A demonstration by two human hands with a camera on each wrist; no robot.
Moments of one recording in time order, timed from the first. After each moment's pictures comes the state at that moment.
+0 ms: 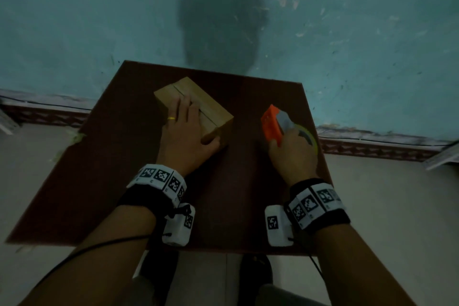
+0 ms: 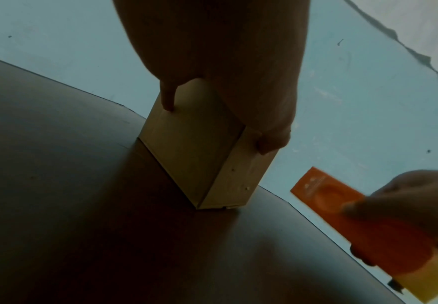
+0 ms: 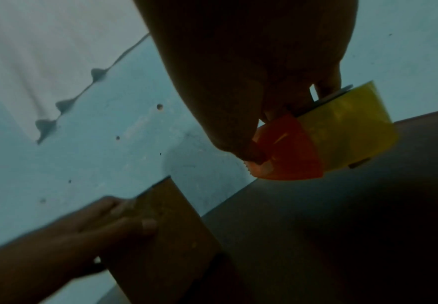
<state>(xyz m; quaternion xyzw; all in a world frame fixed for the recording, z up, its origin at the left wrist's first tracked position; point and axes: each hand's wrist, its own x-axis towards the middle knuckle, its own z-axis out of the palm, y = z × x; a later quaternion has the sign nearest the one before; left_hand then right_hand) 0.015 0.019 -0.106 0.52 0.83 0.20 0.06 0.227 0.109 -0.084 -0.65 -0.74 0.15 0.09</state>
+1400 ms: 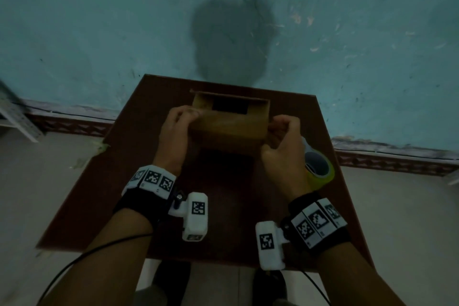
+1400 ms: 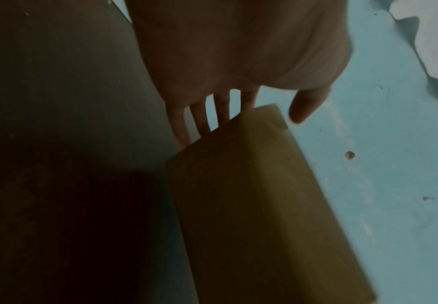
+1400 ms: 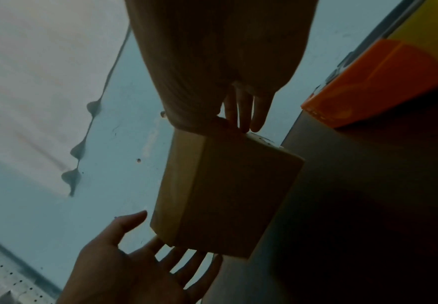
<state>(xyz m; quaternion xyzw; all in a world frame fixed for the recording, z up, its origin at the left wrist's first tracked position) -0.030 -0.001 -0.080 0.23 0.66 0.63 0.33 0.186 0.082 -0.073 -0.47 -0.67 0.45 0.36</state>
